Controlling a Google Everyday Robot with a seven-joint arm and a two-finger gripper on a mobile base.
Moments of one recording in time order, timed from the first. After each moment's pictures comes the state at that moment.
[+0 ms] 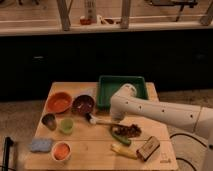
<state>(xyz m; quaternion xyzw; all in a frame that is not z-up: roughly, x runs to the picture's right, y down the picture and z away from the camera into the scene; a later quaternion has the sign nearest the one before) 0.052 0.188 0.817 -0.30 -0.06 0.05 0.95</state>
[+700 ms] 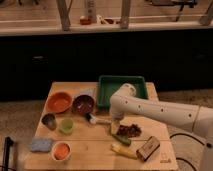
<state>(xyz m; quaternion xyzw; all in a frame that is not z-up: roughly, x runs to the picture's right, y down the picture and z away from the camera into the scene) 0.052 0.190 0.821 -0.31 -0.06 0.05 0.95</state>
